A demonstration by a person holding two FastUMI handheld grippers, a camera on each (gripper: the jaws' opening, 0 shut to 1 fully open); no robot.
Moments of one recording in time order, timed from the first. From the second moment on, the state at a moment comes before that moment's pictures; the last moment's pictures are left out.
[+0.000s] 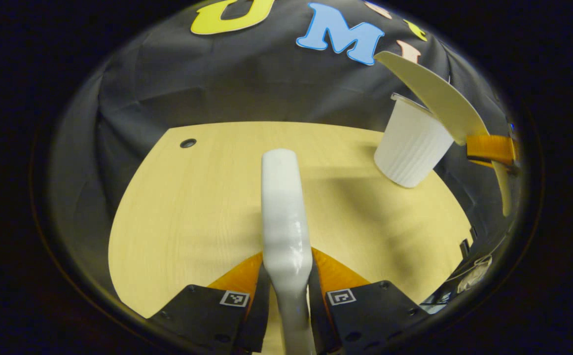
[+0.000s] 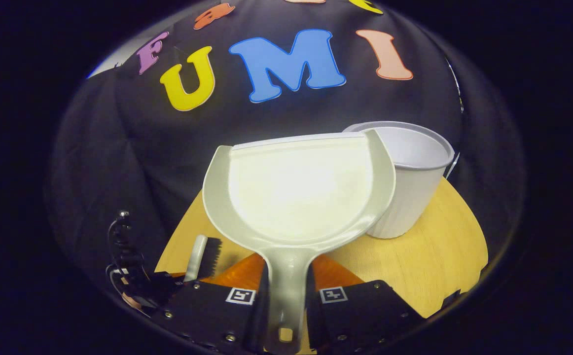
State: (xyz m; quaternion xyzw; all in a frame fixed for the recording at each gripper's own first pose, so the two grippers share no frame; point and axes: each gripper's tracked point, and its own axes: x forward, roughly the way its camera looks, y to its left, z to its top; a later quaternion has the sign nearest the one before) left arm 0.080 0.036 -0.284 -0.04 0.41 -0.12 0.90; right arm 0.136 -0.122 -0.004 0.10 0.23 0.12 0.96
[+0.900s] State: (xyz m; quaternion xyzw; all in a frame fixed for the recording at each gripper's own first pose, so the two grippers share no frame) left arm 0.085 0.027 -0.324 -0.04 0.48 -0.06 0.87; right arm 0.127 -0.123 -0.183 0.07 0.40 0.06 0.91
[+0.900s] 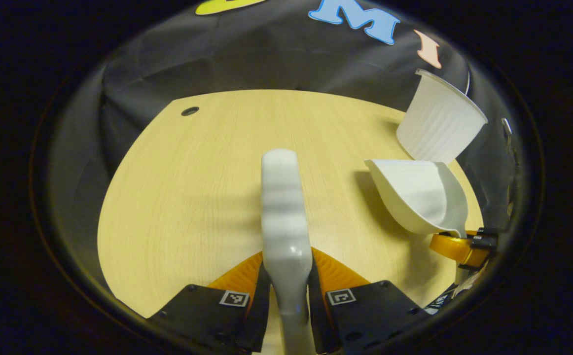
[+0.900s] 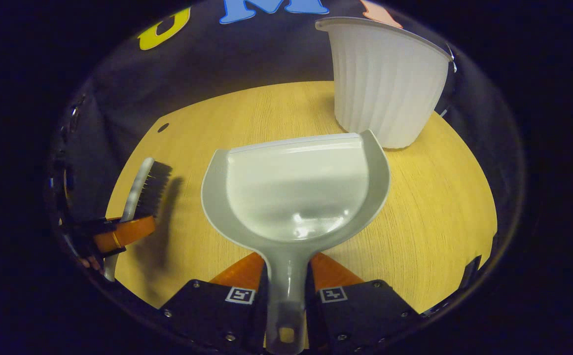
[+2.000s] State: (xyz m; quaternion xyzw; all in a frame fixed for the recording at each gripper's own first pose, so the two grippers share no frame) left arm 0.174 0.057 -0.198 -0.03 0.46 -0.03 0.89; right arm 0.104 -0.136 -0.166 0.08 0.43 0.08 0.89
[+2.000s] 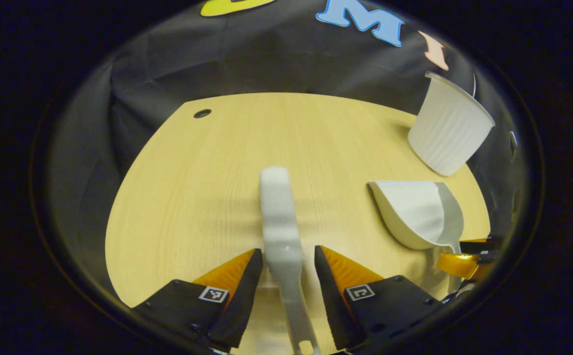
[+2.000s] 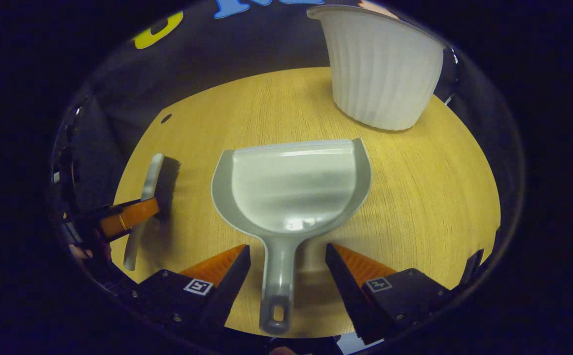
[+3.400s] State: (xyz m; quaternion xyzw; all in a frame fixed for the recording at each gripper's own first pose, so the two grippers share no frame) left arm 0.176 0.018 0.086 -0.05 0.02 -0.02 1.00; right arm 0.104 -0.210 0.077 -0.01 -0.01 0.02 1.00
